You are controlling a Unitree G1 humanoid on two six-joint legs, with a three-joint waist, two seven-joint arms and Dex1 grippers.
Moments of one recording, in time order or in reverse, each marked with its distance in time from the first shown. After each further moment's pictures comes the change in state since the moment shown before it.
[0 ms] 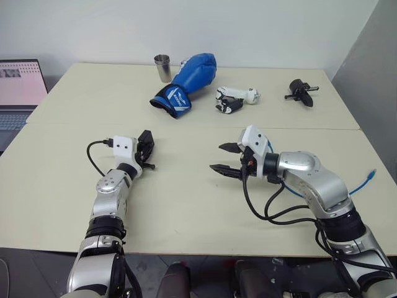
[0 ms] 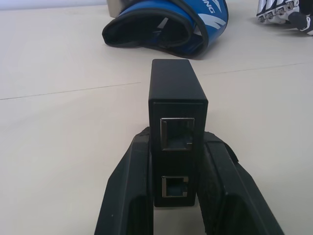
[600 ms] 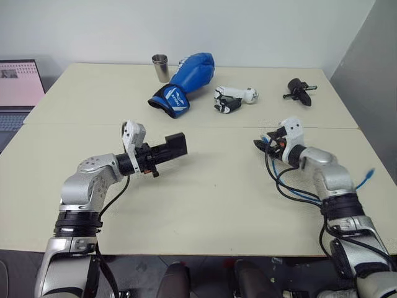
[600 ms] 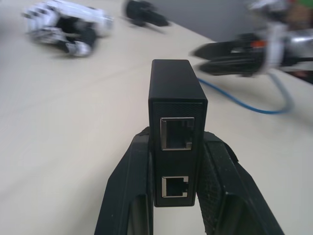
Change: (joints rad) left arm 0.009 0.141 -0.072 -0.416 -0.248 0.462 -0.474; right arm -0.009 -0.047 -0.222 0.382 -0.025 -0.162 -0.085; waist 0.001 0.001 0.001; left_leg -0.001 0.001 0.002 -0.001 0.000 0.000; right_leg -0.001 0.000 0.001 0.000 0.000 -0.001
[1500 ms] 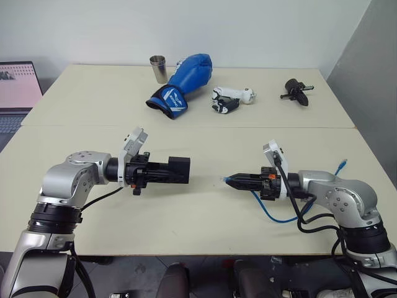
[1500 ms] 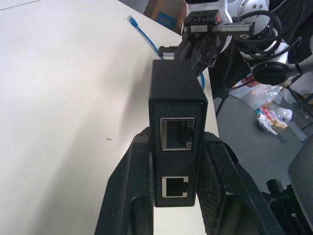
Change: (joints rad) left arm -0.019 0.268 -0.171 -0.118 -0.165 0.313 -0.541; right arm 0.146 -0.011 0.012 -0.395 0.489 0.515 0.128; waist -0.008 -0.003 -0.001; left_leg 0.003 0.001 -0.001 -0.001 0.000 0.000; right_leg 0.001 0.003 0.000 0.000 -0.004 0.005
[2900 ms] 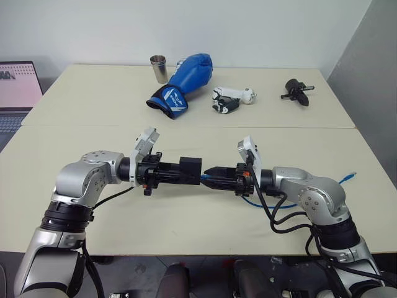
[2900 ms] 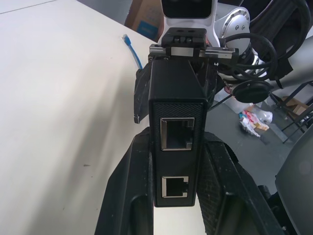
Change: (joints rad) left arm -0.024 -0.062 -0.035 -0.049 -0.038 0.036 0.009; right arm -0.066 0.150 0.123 -0.012 -0.061 -0.047 -0.039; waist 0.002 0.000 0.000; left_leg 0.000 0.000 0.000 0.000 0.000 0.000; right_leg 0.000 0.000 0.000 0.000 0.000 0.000
